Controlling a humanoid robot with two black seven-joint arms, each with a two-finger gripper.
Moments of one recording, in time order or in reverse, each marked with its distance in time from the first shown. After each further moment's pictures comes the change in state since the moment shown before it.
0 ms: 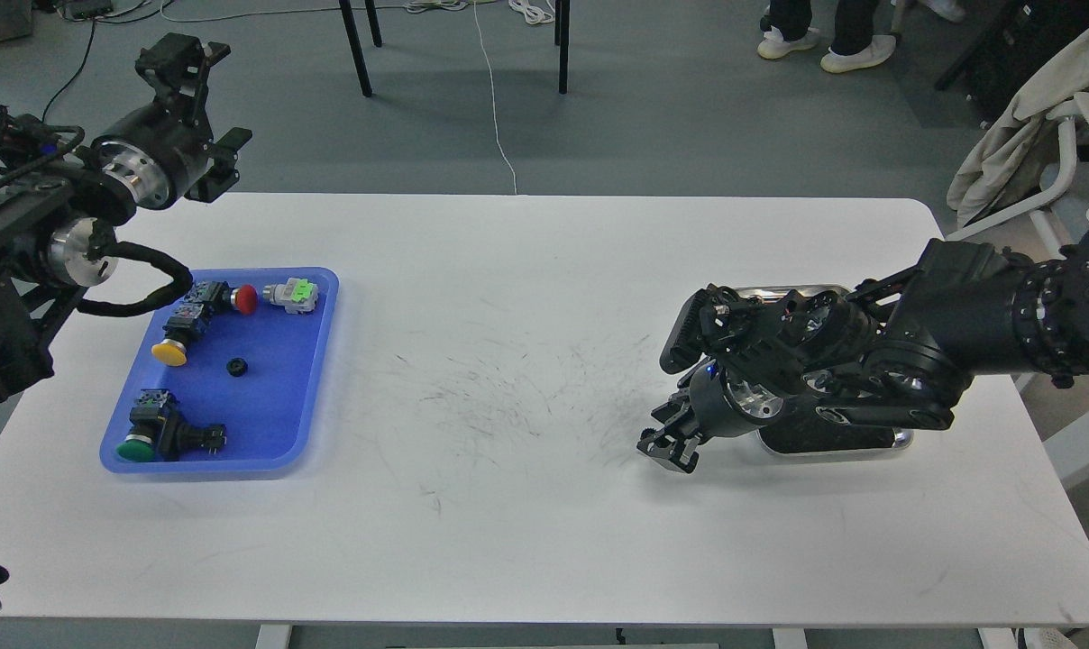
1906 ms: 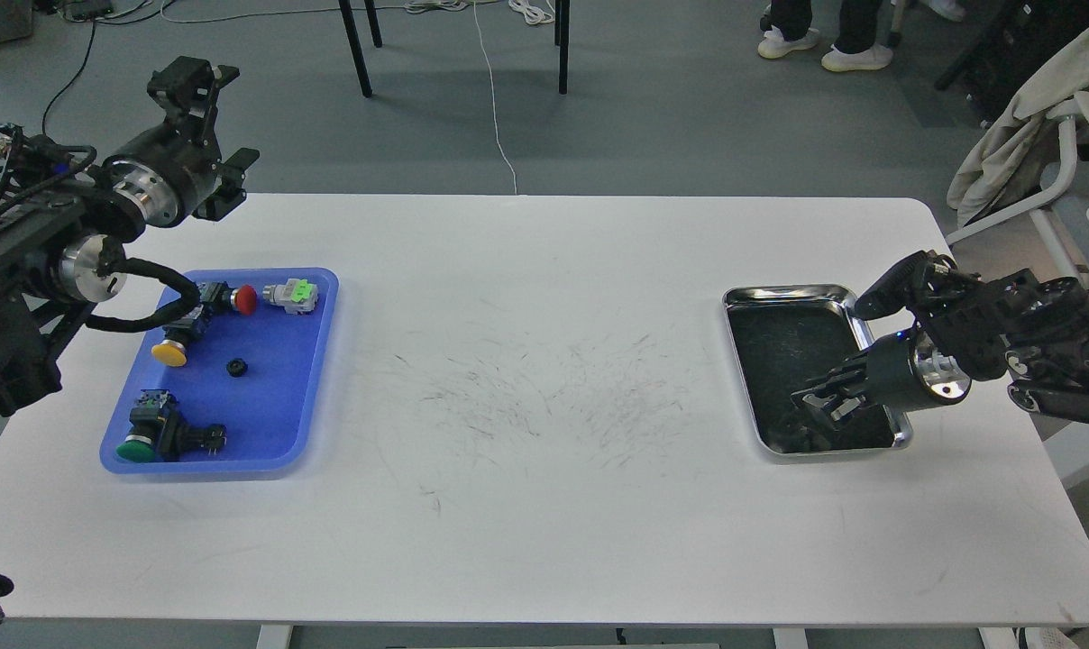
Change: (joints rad) left arm 0.027 -0.009 0.002 -0.006 0.001 0.005 0.003; right arm -0.054 -0.426 0.046 0.004 -0.008 0.020 0.063
